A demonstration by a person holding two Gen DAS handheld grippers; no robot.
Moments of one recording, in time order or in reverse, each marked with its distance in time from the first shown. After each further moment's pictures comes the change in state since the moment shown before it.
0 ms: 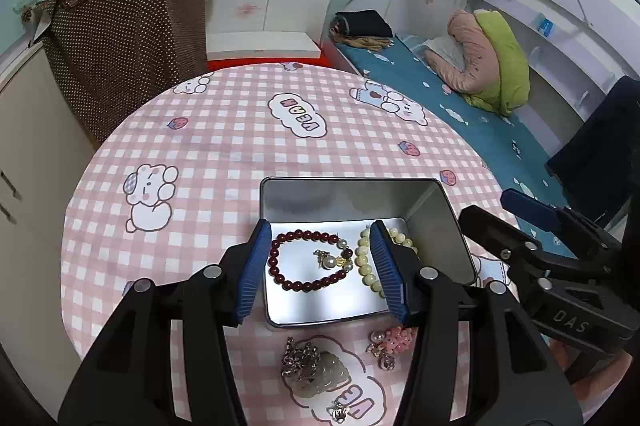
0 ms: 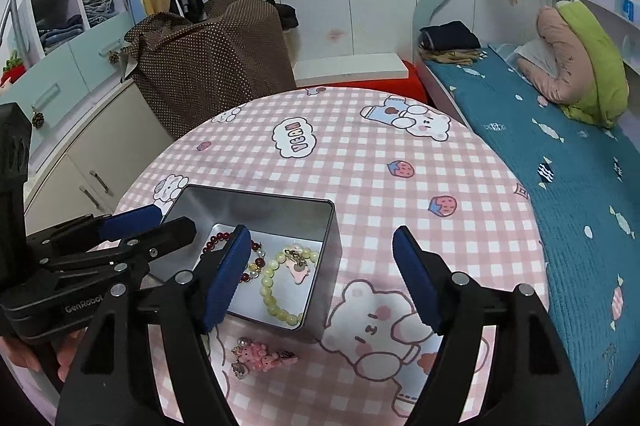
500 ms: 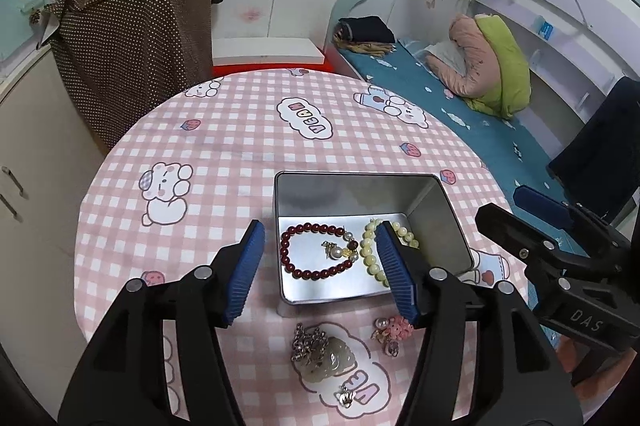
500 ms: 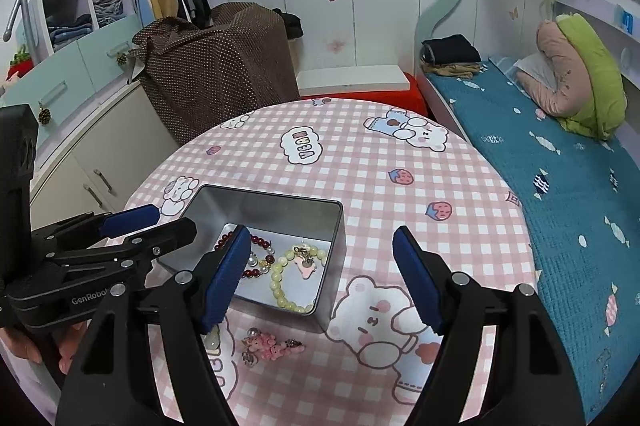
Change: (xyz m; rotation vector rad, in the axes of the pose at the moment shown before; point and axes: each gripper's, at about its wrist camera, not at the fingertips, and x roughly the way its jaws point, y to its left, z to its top) left arm -0.020 0.002 -0.008 0.006 -0.025 0.015; right arm -0.023 0.010 -0.006 -0.030 -0.036 -0.009
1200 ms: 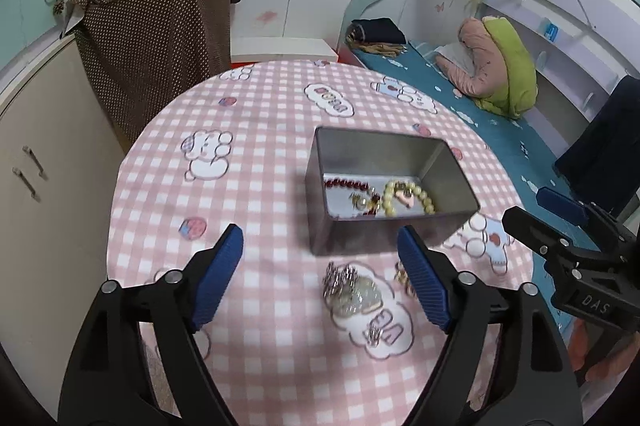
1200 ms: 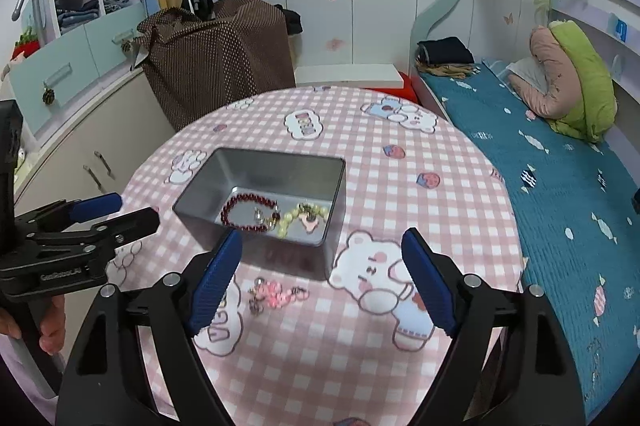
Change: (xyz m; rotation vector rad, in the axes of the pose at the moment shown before) left arm -0.042 0.020 -0.045 -0.017 -0.005 0.039; right arm -0.024 0.011 -0.037 -0.030 0.021 -0.035
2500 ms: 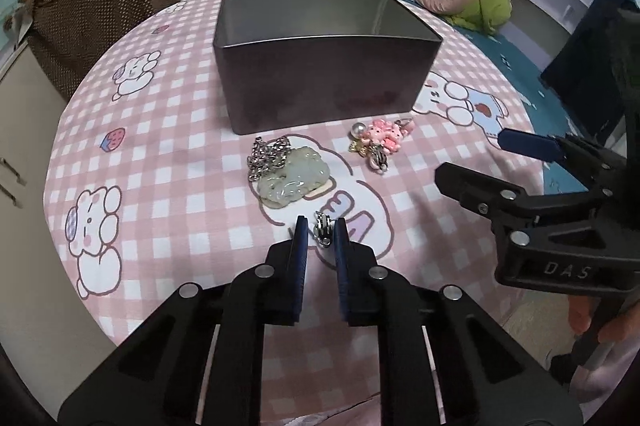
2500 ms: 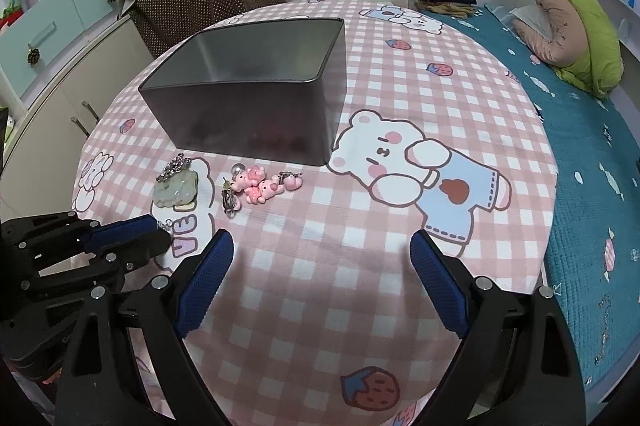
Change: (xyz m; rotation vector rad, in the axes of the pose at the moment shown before) left arm 0.042 -0.050 -0.075 0.196 0.196 -0.039; right arm 0.040 0.000 -0.065 0.024 0.198 -0.001
